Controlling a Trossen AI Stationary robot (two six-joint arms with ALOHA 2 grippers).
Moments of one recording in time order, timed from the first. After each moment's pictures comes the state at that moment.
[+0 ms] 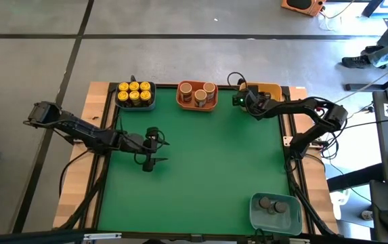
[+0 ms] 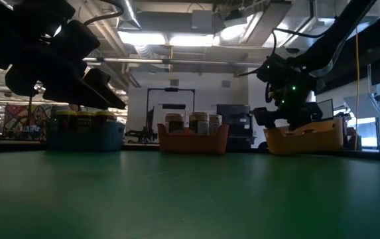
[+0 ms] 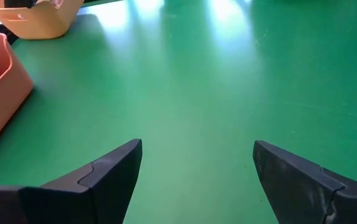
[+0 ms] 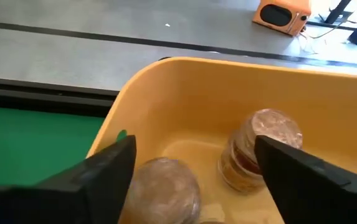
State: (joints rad) left arm -0.15 1.15 0.26 0.40 -0.19 0.07; right arm -0.61 1.56 0.67 0.04 0.75 0.58
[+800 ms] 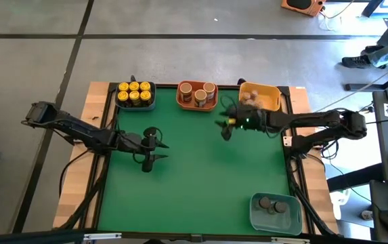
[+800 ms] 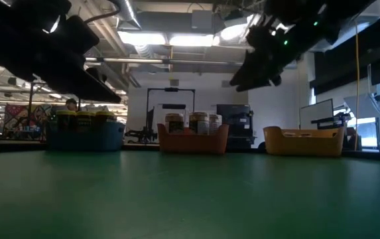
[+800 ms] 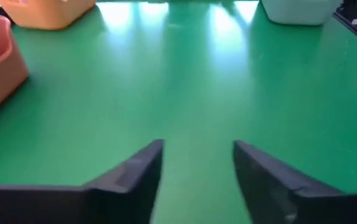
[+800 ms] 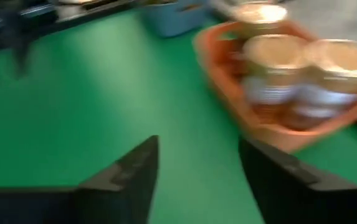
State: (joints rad) left arm -0.16 1.11 0.26 0.39 -0.18 -0.07; right arm -0.21 1.28 0.74 0.01 0.21 0.21
